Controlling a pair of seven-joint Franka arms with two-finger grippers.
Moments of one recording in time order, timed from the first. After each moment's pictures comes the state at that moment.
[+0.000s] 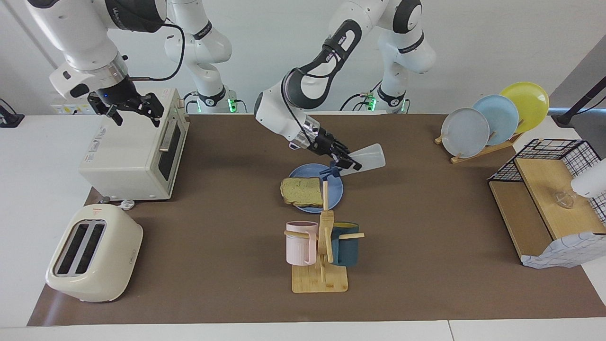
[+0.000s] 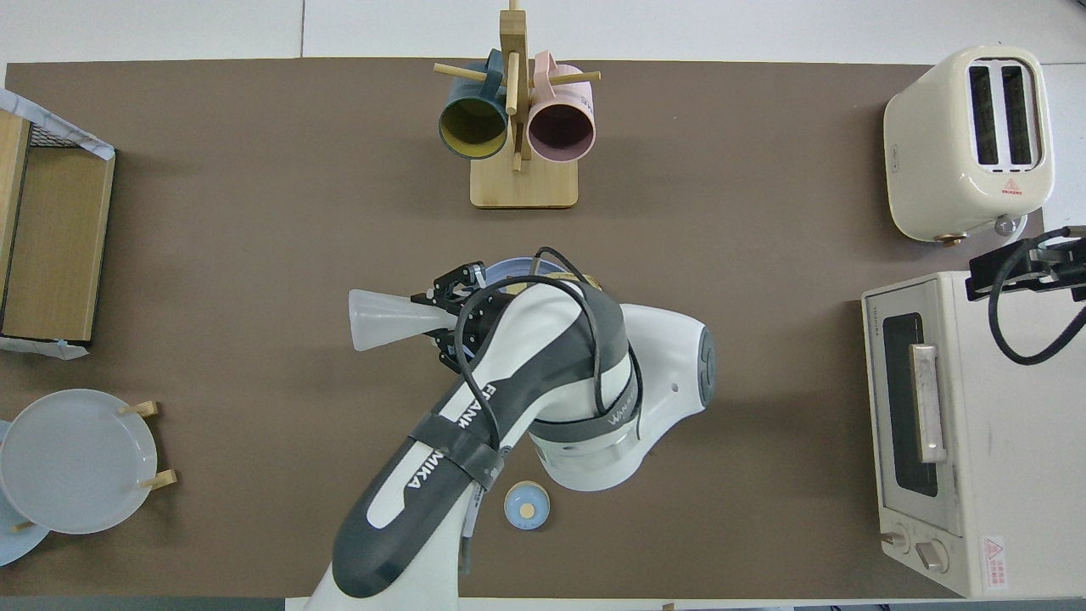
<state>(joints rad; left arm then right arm) -1.03 0.49 0.10 -1.52 0.74 1.39 0.43 -0.01 -0.02 -0.02 -1.60 -0.06 1.47 0.00</state>
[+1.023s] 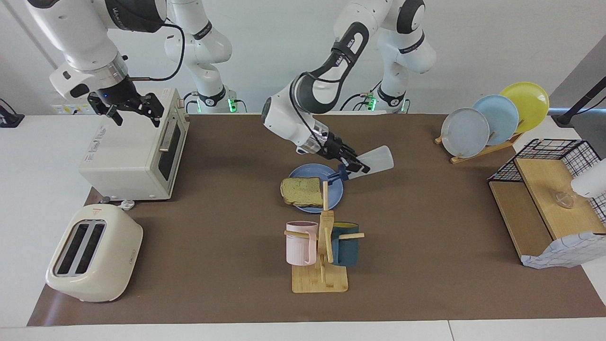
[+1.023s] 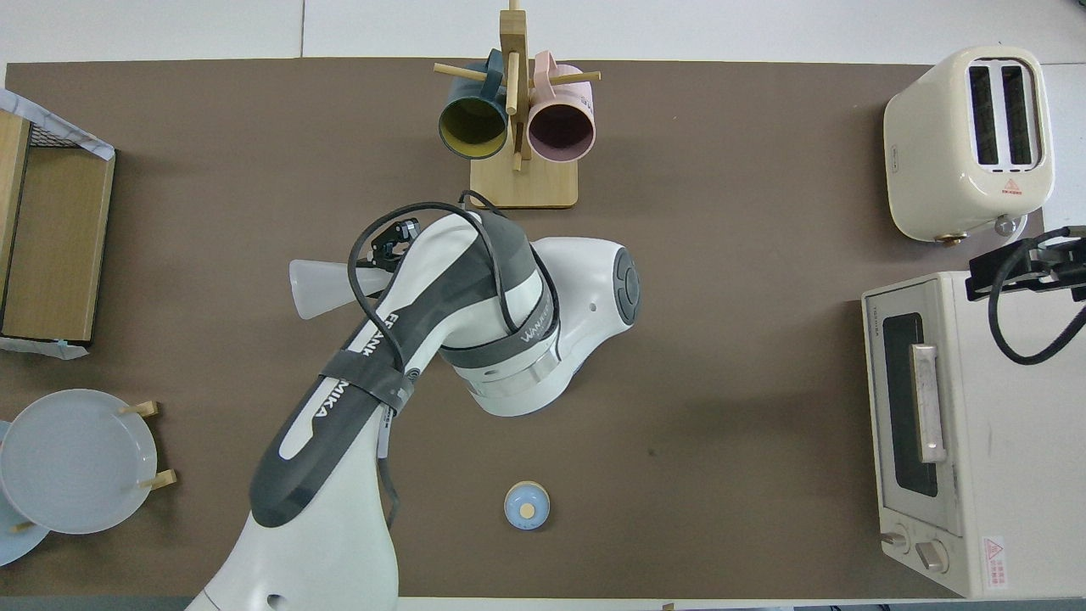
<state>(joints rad) -0.86 0.49 0.13 -1.52 0.76 1.46 0.43 -0.01 -0.02 -0.02 -1.60 -0.06 1.47 0.00</state>
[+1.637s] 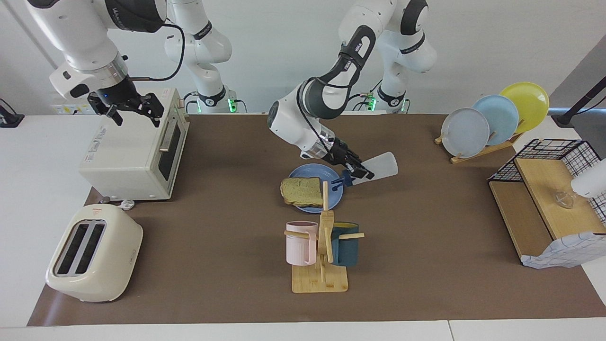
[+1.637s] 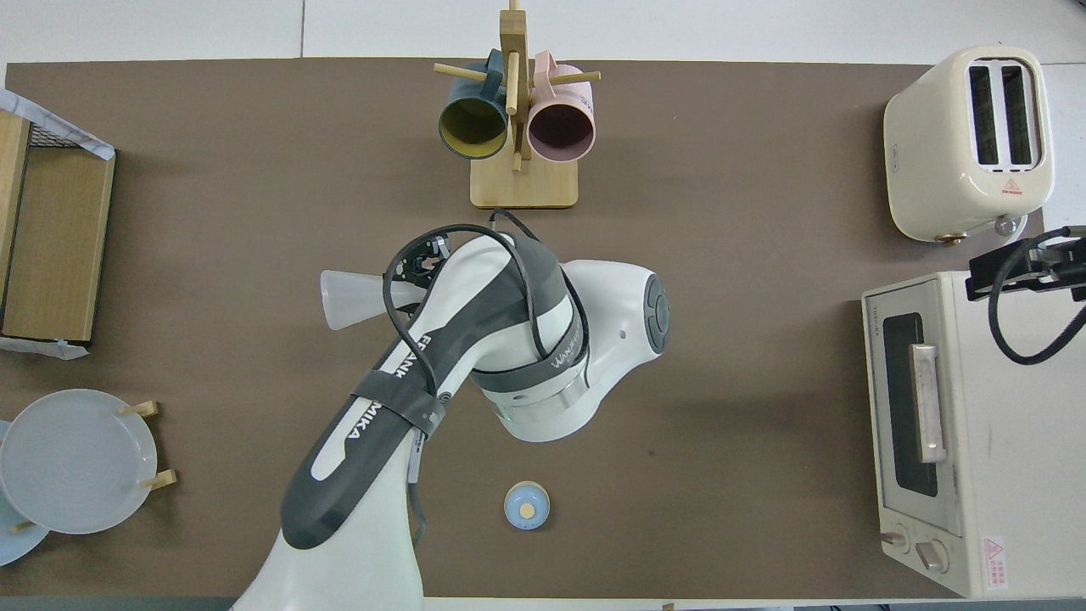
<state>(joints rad) -0.94 0.49 0.11 -1.52 0.72 1.45 0.43 -0.01 -0.02 -0.02 -1.60 -0.06 1.47 0.00</state>
